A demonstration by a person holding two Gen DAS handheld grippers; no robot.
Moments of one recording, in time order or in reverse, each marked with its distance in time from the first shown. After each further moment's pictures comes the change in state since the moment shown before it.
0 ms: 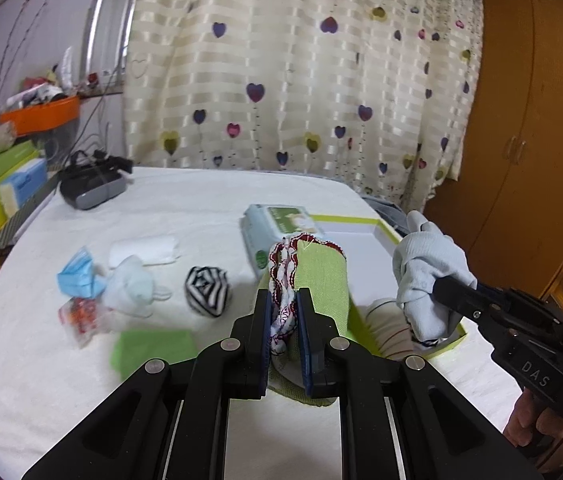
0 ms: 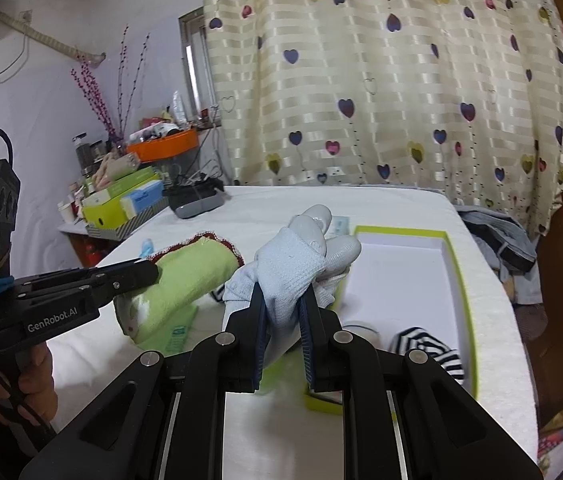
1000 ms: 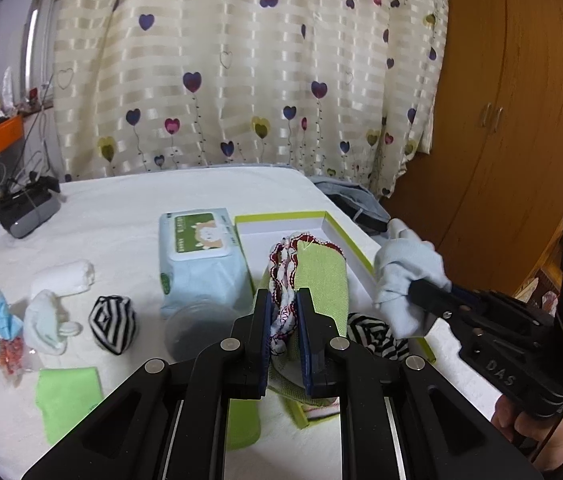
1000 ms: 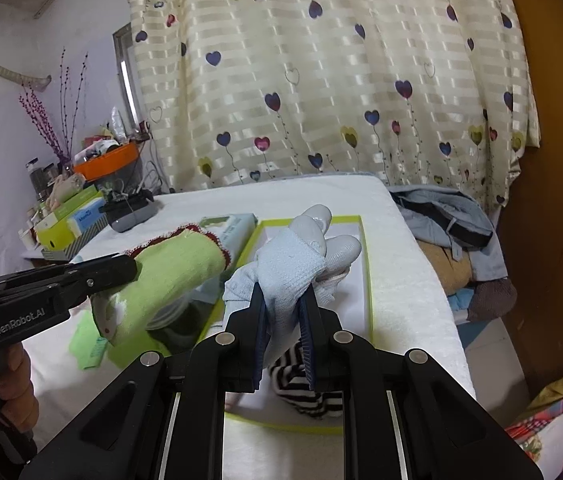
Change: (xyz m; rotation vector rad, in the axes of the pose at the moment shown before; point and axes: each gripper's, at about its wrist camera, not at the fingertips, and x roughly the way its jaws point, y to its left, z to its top) left arm 0.063 -0.087 0.022 0.097 0.065 -0.071; right arm 0.010 -0.099 -0.002 0.117 0.030 -0.109
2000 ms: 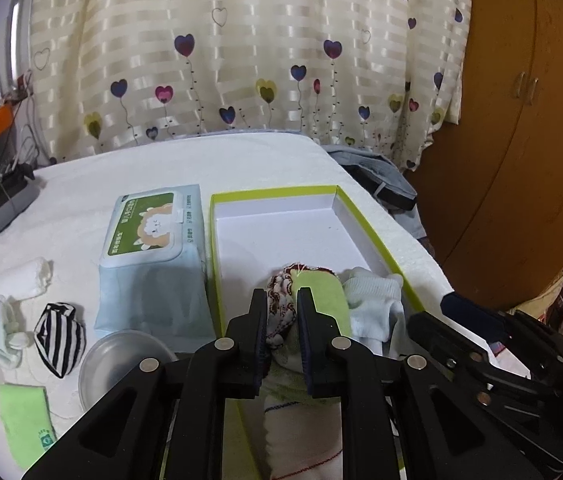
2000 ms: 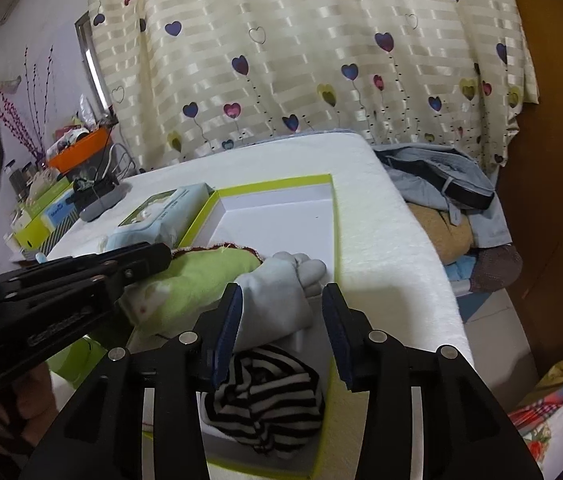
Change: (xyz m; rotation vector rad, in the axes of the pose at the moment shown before) left arm 0.094 -0.031 0.010 -0.001 0.109 0.085; right arm 0.042 -0.043 -0.008 0.069 0.091 -0.020
